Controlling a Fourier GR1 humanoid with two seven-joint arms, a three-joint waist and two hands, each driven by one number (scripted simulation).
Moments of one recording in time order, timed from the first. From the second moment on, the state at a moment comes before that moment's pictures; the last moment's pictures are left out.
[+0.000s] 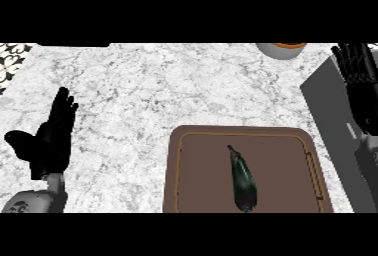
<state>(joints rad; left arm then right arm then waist) -0.10 0.25 -0.03 -1.59 0.08 0.32 0.14 -0.36 -0.44 -0.05 -1.46 -0.16 0.01 -0.23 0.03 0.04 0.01</state>
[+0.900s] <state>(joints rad) -0.01 0.24 -0.02 -1.43 0.07 0.29 0.09 -0.08 -0.48 0.27 -1.75 0.55 -0.34 0.48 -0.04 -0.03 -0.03</state>
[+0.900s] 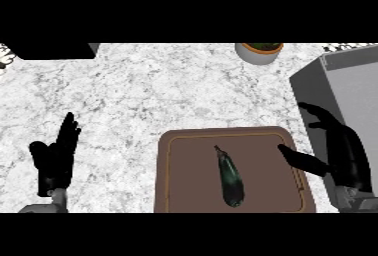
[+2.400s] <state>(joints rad) -0.08 0.21 -0.02 -1.33 0.06 0.25 0.03 -0.28 -0.24 0.44 -1.82 0.50 0.21 1.24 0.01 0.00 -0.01</state>
